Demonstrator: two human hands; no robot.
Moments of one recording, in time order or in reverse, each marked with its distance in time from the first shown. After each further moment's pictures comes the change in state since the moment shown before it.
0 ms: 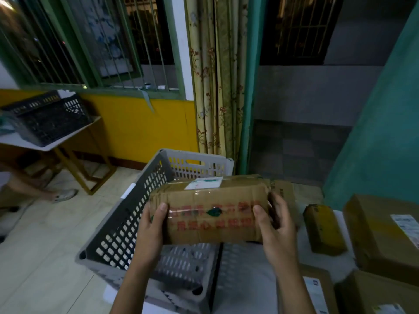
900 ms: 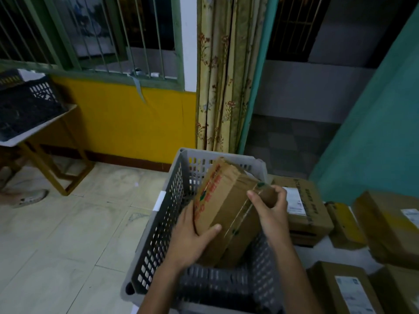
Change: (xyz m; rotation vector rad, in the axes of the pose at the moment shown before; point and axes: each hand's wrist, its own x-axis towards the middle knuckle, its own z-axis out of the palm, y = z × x) left_hand 0.113 -0.057 -0.106 0.689 -0.376 -0.033; right_hand 0.063 0.071 0.168 -0.152 0.241 0.266
